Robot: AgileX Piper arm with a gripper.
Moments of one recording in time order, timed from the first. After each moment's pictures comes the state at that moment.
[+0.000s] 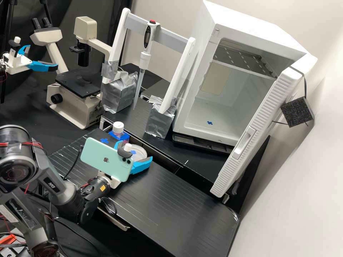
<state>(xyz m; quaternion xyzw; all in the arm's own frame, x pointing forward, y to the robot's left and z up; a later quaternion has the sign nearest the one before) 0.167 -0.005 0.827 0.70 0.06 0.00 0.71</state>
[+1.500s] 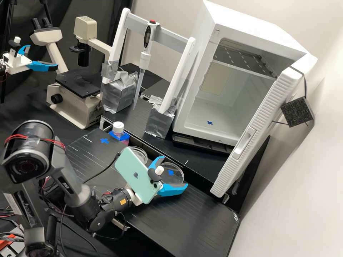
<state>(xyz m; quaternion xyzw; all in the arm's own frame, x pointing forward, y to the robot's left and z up) 0.174 -0.055 0.880 0.74 -0.13 0.02 0.66</state>
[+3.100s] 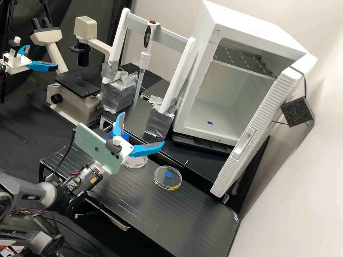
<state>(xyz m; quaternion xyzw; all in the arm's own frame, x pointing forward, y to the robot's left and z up) 0.154 0.049 0.842 0.73 -0.03 0.18 0.66</state>
